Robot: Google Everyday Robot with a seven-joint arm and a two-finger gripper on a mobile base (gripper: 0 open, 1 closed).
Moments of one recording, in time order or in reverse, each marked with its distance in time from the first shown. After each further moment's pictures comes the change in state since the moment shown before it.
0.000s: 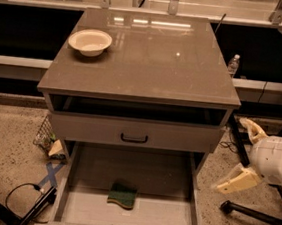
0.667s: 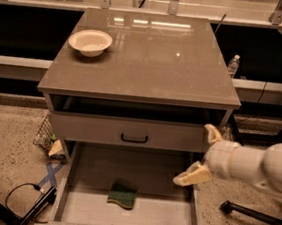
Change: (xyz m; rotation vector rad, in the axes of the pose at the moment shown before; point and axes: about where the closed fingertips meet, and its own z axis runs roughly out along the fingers) arm 0.011 0.010 0.110 0.025 -0.037 0.045
